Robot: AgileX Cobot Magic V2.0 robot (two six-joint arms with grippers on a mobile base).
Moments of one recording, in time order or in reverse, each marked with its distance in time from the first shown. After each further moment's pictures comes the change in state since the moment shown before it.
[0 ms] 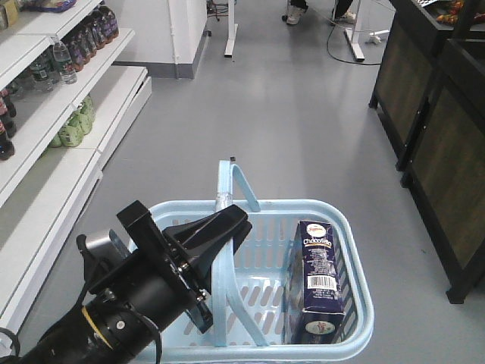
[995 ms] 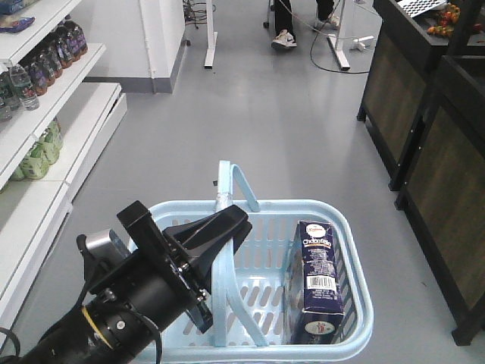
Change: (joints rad) left arm 0.000 0.000 0.000 0.001 0.000 0.000; right arm 0.000 0.000 0.000 0.000 0.000 0.000
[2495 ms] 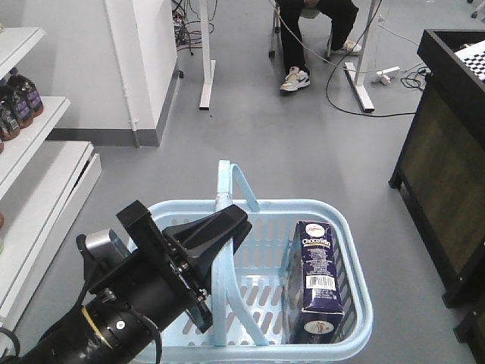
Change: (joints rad) left arm 0.000 0.000 0.000 0.000 0.000 0.000; right arm 0.000 0.000 0.000 0.000 0.000 0.000
